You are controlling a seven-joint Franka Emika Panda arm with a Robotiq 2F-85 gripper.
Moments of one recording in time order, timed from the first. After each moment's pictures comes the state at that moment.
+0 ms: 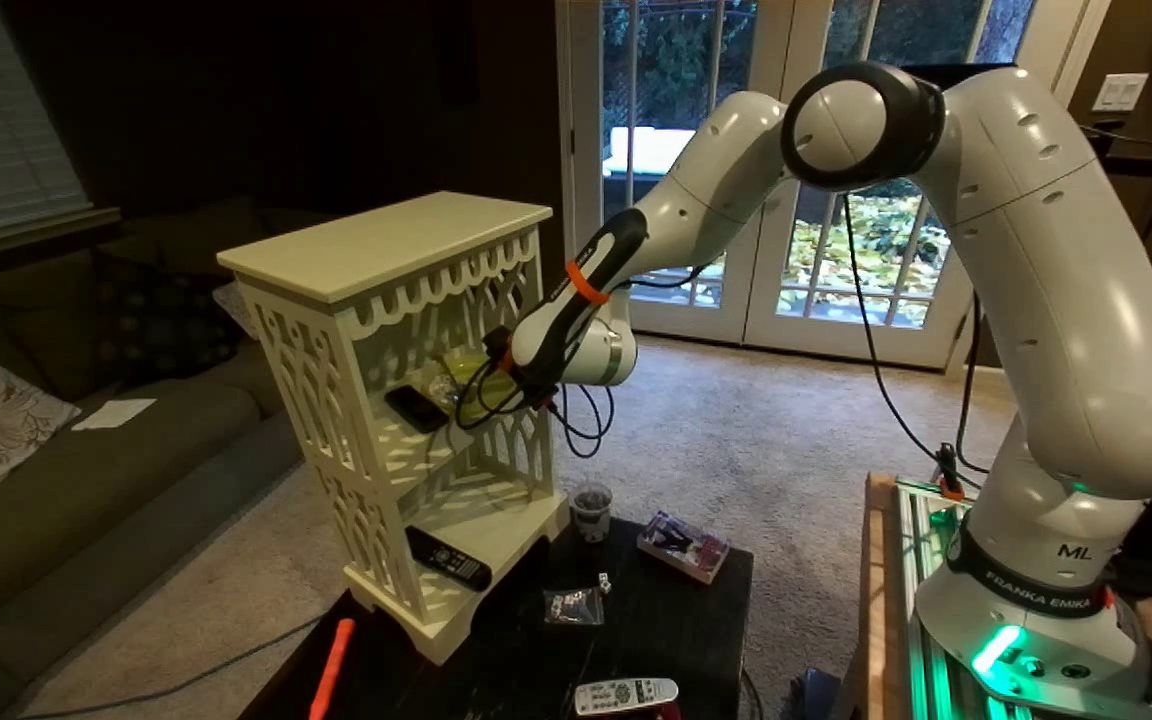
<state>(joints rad) -0.31 0.67 0.25 -1.96 0.51 3.36 1.01</state>
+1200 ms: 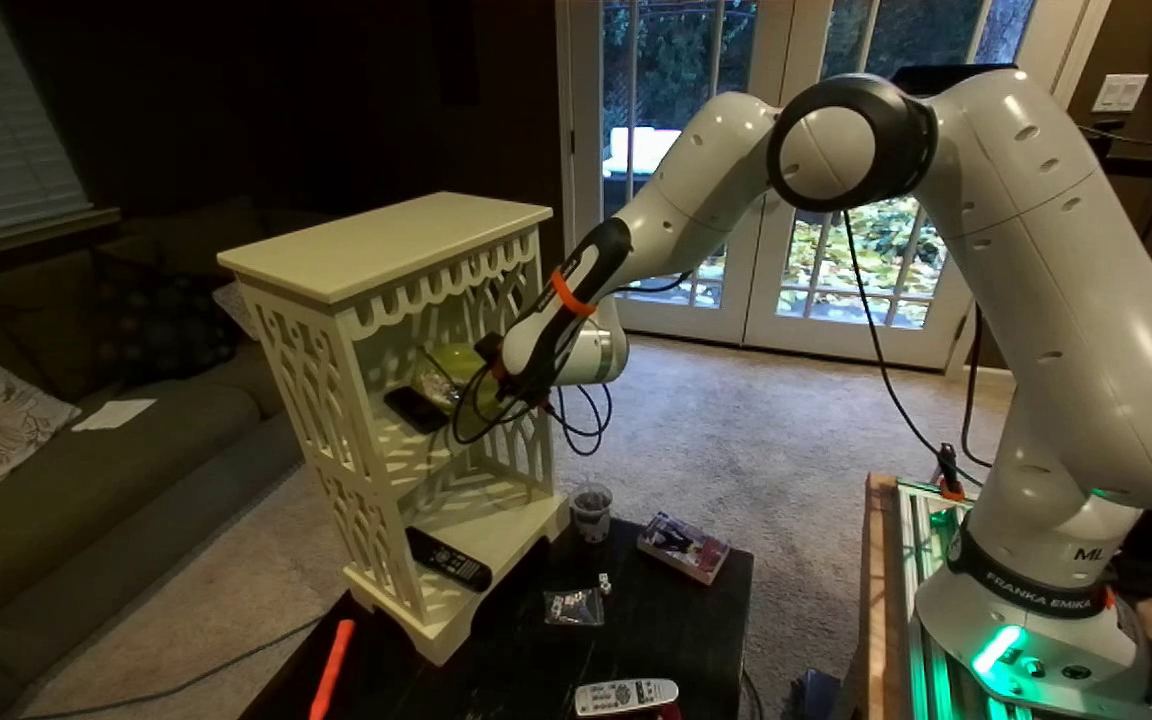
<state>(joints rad) -0.10 0.67 0.02 -1.92 0.53 3.25 1.03</state>
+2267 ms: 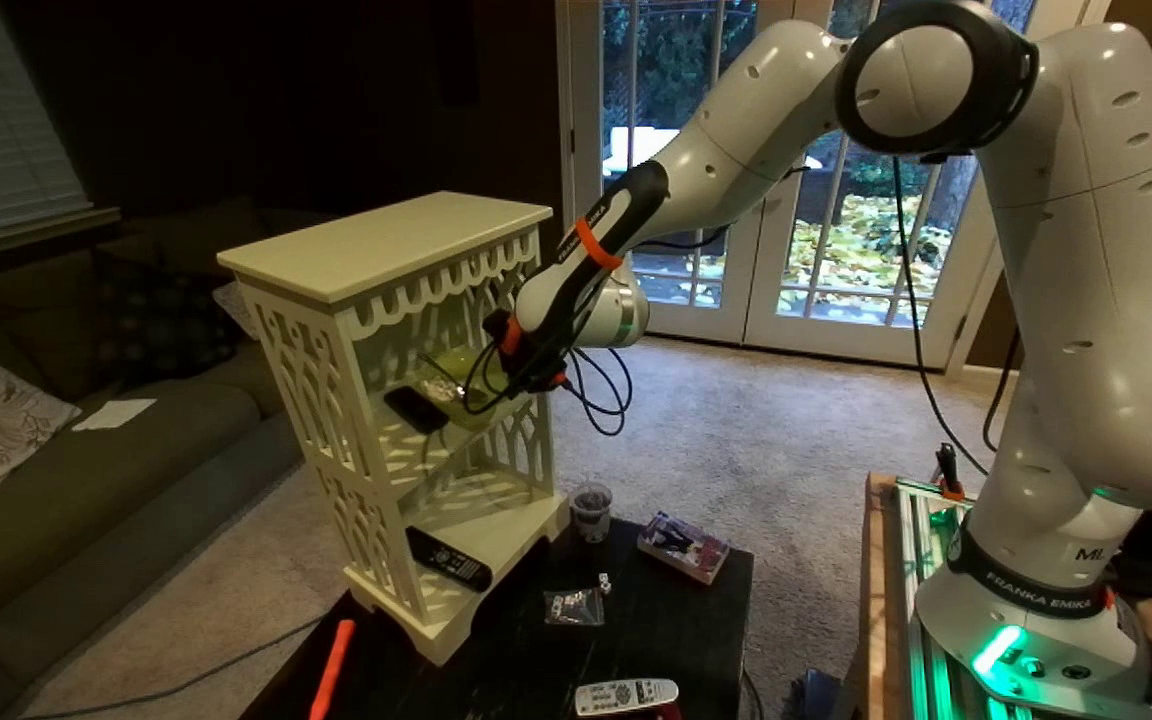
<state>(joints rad) -0.08 0.45 0.00 -2.07 0.55 3.04 1.05</state>
